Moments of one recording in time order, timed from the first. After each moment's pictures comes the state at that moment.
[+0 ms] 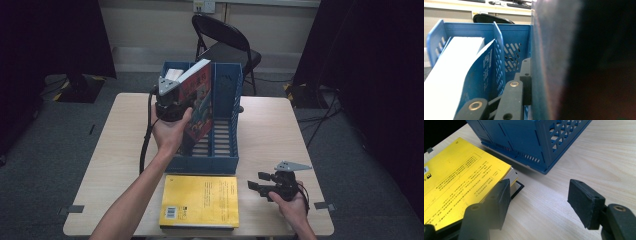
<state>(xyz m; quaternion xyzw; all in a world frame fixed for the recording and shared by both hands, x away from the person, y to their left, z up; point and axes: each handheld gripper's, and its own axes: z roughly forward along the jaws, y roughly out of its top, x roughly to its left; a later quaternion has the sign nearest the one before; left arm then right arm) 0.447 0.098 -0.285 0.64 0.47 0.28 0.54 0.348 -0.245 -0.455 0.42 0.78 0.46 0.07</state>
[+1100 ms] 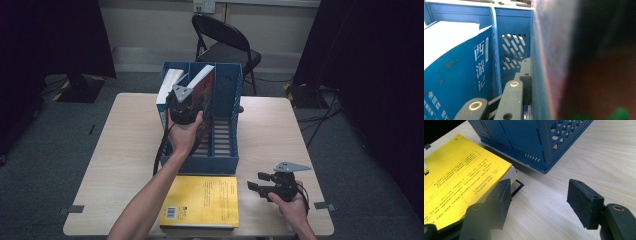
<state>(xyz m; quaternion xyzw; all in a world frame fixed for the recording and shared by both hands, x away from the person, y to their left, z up) 0.470 0.073 -0.329 0.63 0.48 0.31 0.53 0.347 -0.244 -0.456 0.41 0.78 0.46 0.08</state>
